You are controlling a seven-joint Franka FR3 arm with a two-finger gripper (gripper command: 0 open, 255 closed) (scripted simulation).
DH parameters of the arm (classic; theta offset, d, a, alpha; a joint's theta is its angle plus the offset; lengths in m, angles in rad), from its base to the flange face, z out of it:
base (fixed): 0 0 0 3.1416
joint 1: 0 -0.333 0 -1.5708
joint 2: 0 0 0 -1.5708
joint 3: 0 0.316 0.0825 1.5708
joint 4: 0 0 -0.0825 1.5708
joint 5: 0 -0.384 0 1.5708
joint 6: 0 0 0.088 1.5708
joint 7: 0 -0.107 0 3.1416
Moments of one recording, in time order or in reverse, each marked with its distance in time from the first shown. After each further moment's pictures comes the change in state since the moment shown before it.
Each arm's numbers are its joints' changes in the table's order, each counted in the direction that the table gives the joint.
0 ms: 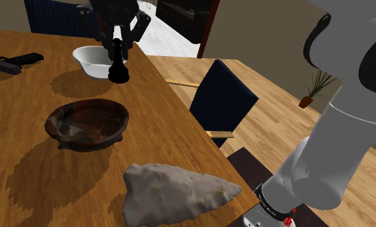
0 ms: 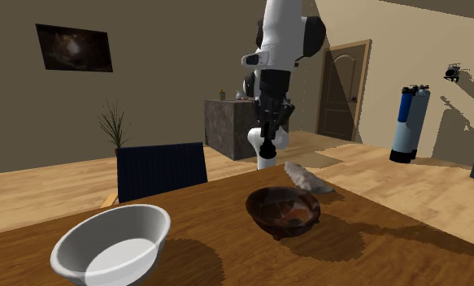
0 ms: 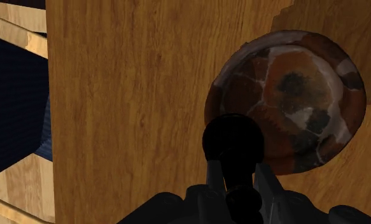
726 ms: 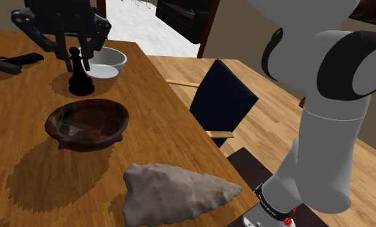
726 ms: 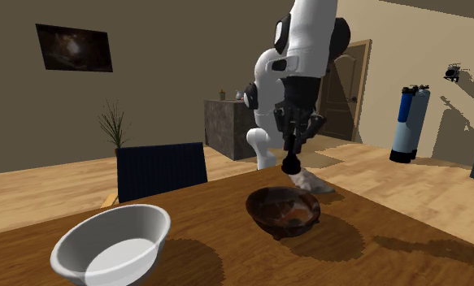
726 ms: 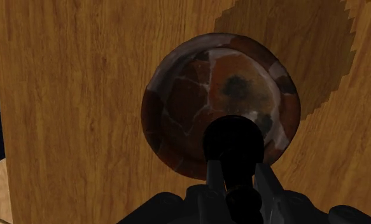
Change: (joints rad) arm -0.208 -0.259 0.016 0.292 0.153 0.084 -0.143
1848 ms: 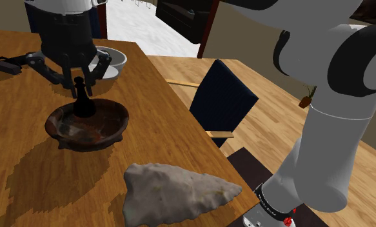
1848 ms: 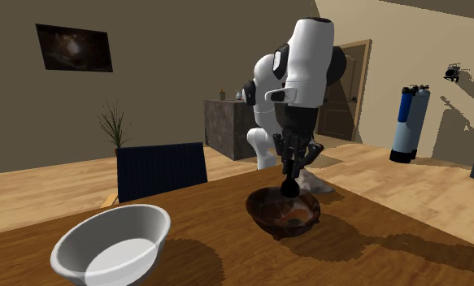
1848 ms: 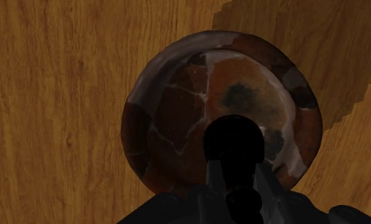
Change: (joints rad) arm 0.081 0.074 0.008 -0.283 -0.045 -0.210 -0.016
